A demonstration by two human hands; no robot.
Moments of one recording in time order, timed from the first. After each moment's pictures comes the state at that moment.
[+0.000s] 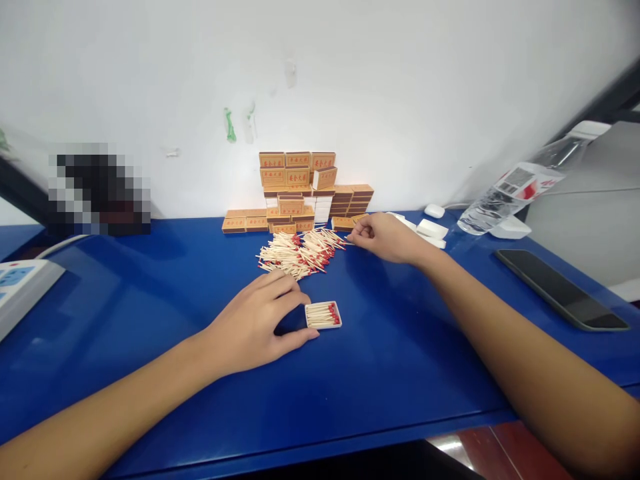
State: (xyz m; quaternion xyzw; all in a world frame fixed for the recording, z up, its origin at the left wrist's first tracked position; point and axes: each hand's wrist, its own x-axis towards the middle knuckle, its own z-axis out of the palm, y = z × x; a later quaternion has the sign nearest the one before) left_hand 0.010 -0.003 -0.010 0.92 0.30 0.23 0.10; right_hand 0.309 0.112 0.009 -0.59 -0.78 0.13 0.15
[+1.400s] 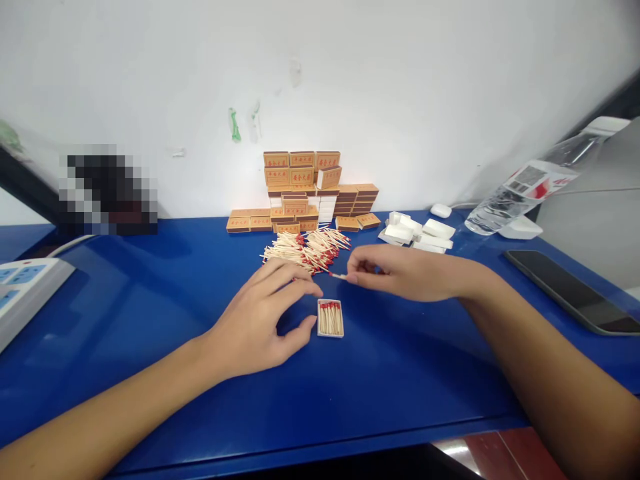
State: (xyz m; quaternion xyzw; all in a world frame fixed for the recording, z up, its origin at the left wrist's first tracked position) left_hand 0.017 -0.012 -0.001 0.90 0.30 0.31 0.11; right_hand 0.299 0.047 0.037 -0.42 -0.86 0.29 0.05
